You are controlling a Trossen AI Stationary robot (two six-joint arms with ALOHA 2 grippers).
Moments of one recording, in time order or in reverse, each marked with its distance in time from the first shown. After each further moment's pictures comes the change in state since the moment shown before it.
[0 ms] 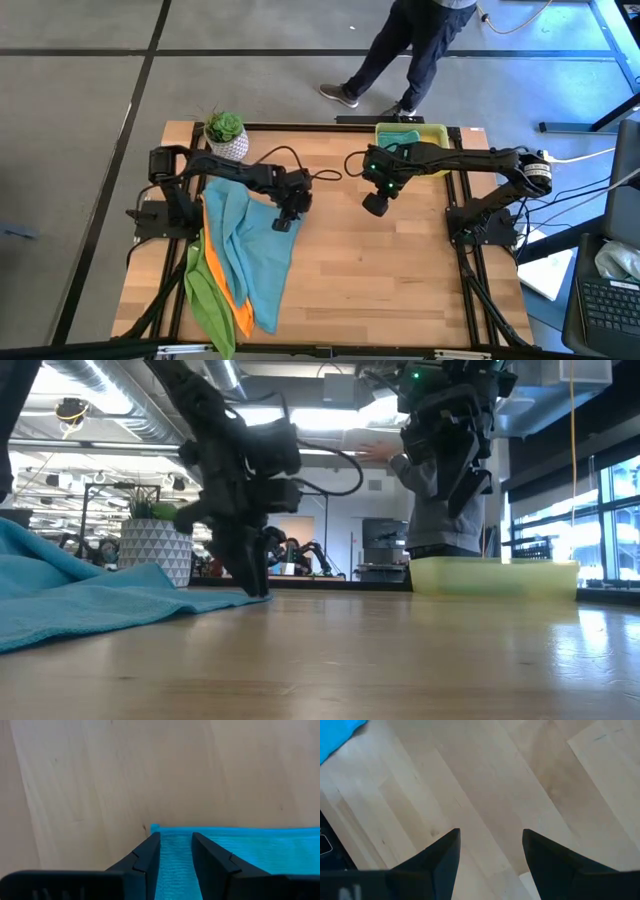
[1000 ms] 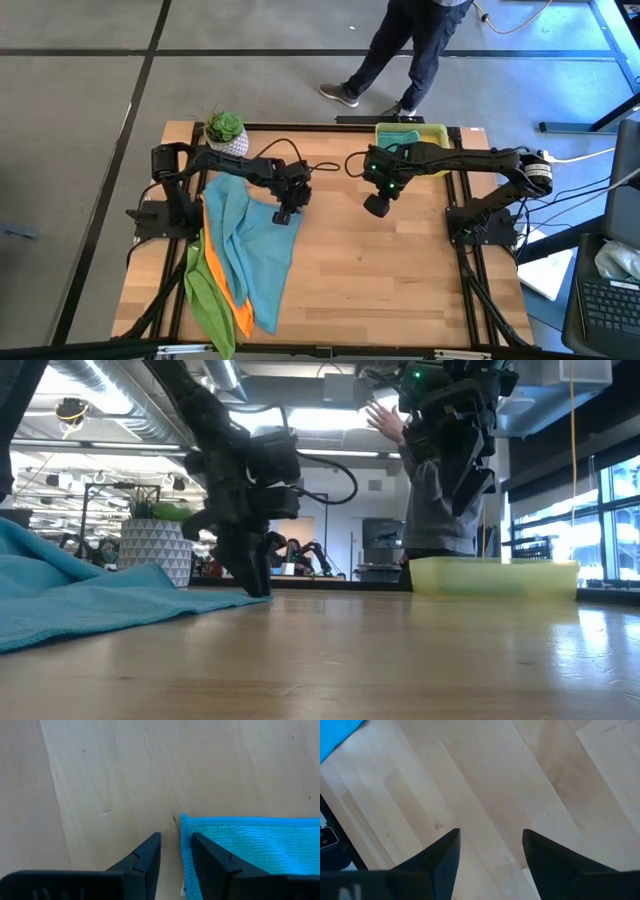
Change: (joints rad) left arm 0.064 0.020 0.003 0.002 0.046 0.069; right arm 0.002 -0.005 0.000 -0.017 -0.028 -0.006
